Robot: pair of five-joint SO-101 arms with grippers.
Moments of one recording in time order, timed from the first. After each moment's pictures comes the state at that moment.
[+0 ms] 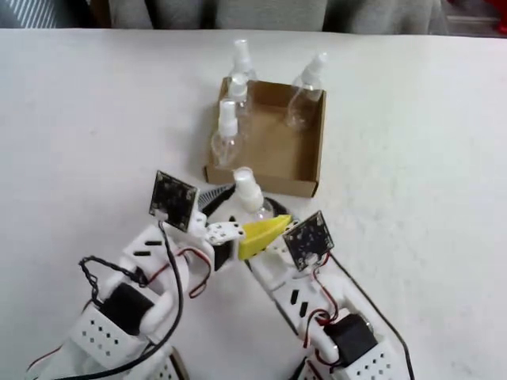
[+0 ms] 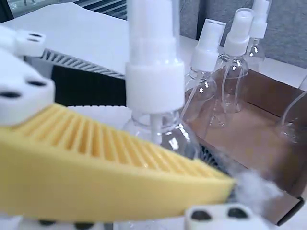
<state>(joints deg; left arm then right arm) 30.4 -76.7 76.5 31.0 12.1 -36.7 -103.4 90.9 37.1 1.9</state>
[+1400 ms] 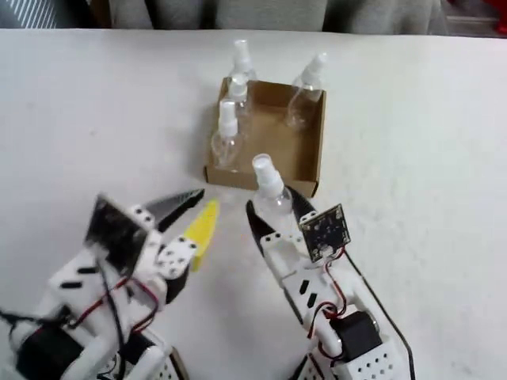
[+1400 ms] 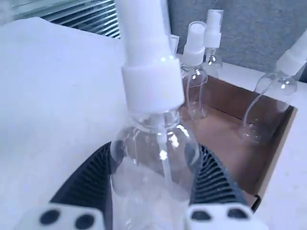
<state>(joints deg) 29.1 -83.2 45.5 66.3 1.7 -29.9 -102.6 89.2 35.0 1.9</state>
